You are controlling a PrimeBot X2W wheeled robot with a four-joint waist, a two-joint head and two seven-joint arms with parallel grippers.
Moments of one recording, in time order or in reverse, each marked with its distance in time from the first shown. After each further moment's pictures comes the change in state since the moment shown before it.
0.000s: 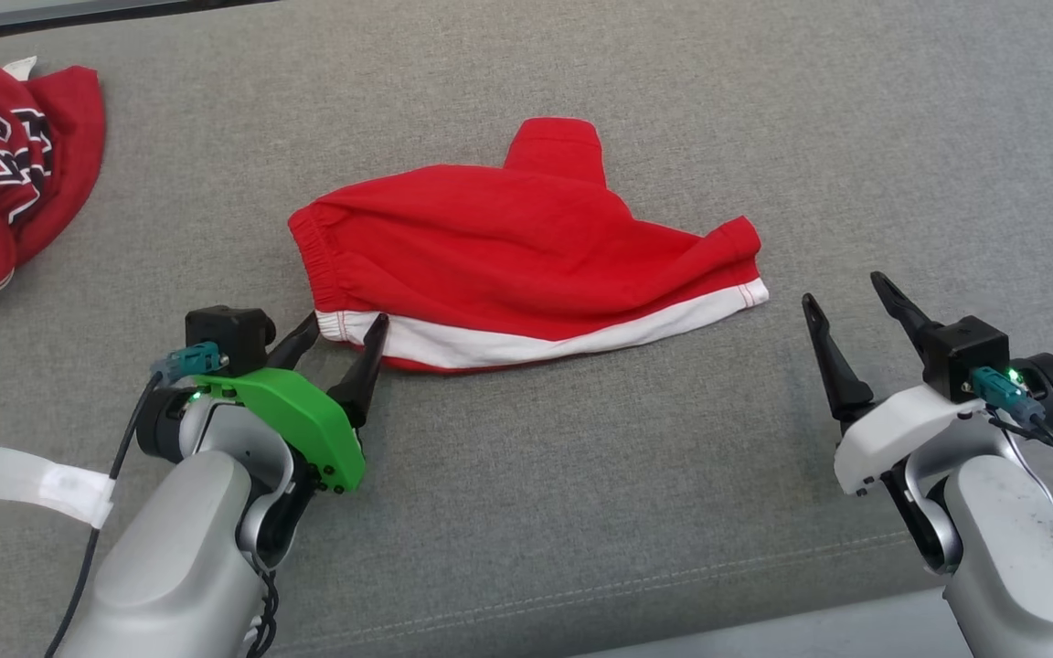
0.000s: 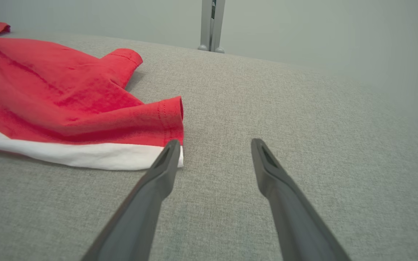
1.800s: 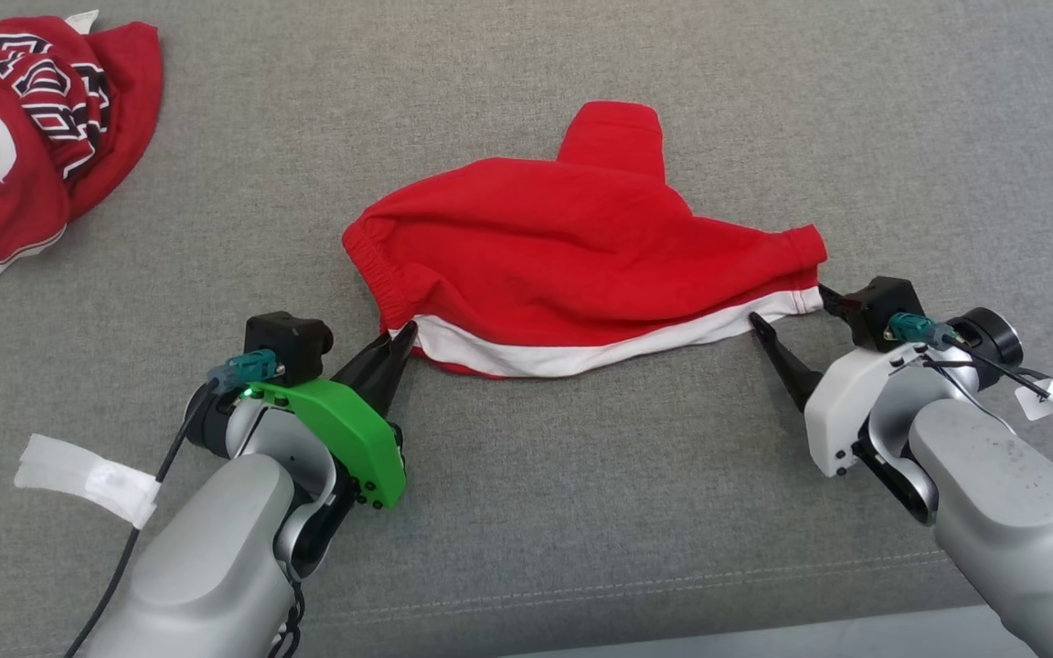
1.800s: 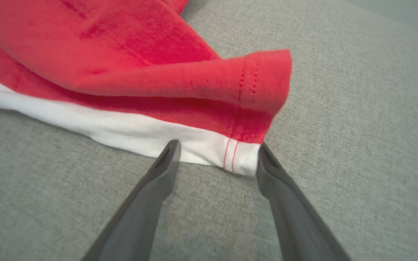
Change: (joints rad) left arm -0.020 0.006 -0.145 -0.034 -0.029 -0.004 -0.031; right arm -0.292 -0.129 0.483 0.319 0.281 0.000 0.038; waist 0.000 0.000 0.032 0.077
